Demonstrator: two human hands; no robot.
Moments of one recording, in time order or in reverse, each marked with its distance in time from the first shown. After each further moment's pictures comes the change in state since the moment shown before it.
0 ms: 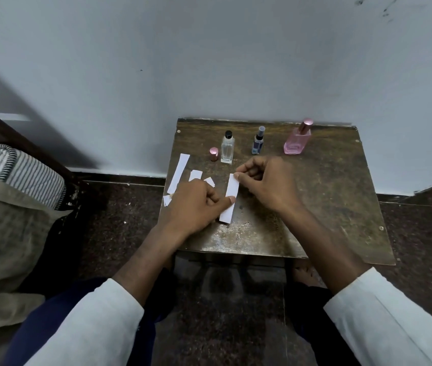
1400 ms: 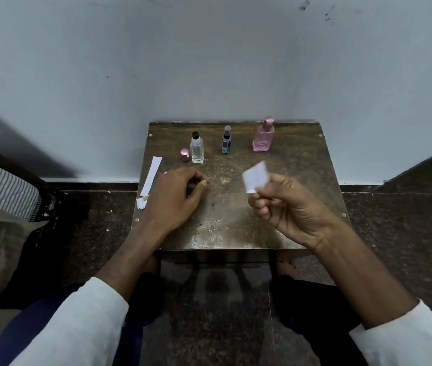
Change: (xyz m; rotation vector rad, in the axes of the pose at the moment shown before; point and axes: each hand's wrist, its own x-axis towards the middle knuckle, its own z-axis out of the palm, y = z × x) left_hand 0.004 0.018 0.005 0.074 0.210 0.327; right_hand -0.078 -0.006 -0.088 1.212 -0.406 0.410
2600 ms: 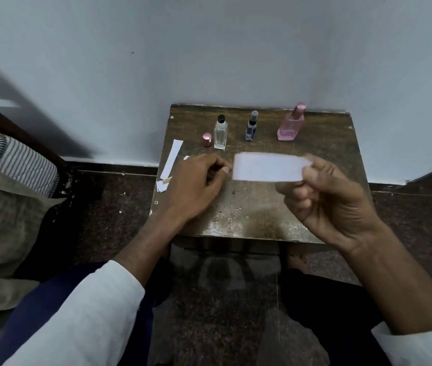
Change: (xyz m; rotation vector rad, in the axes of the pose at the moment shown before) left_hand -0.010 0.003 -0.005 -0.087 0.034 -0.001; right_hand -0.016 -0.007 0.029 0.135 -0.171 -0.093
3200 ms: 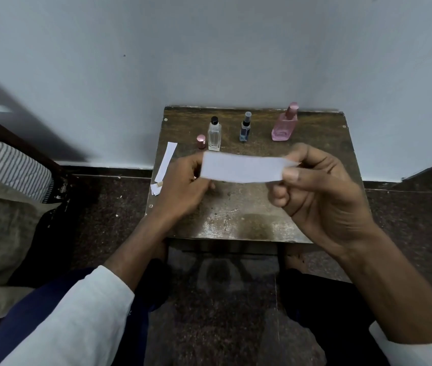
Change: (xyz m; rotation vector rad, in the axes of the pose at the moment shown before) left_hand -0.001 0.001 -0.002 -0.348 -0.029 -0.130; right_hand -0.001 0.004 0.020 -0.192 -0.019 -0.221
